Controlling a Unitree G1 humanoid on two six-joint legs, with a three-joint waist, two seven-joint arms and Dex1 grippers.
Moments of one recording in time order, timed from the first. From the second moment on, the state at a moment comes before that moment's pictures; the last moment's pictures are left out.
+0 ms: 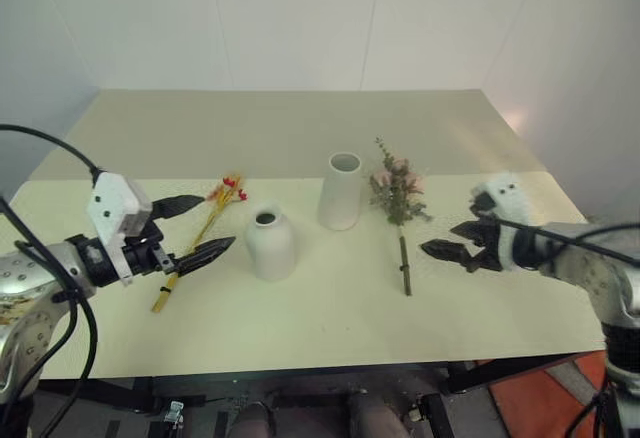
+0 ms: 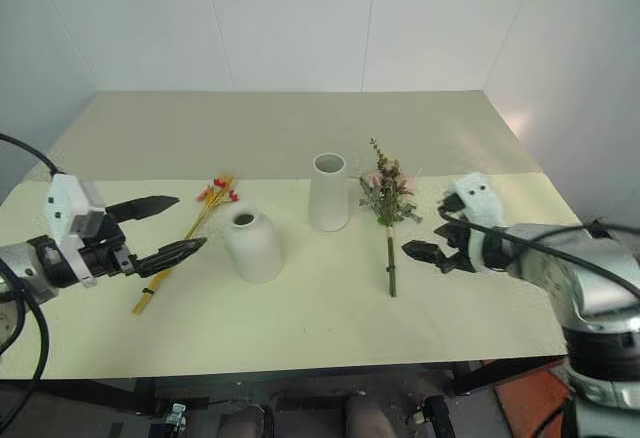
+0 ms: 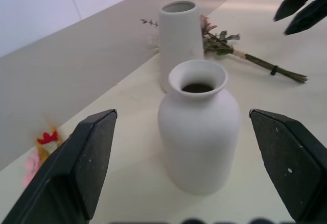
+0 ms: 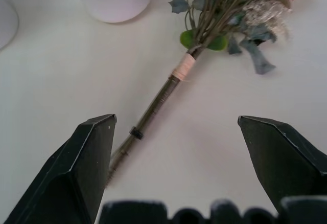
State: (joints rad) left arm -0.13 0.87 0.41 -0.48 -0.69 0.61 -0.87; right arm -0.65 -0.75 -0.10 -0.26 0.54 1.48 0.57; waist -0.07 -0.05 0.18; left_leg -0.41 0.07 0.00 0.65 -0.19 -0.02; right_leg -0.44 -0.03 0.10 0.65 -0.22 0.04
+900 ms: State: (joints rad) left arm -0.22 0.87 0.31 -0.42 -0.69 0.52 -0.99; right arm -1.33 -0.39 0.27 0.98 0.19 1.35 0.54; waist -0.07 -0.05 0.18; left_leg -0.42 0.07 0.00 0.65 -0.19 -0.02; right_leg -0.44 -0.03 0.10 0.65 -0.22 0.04
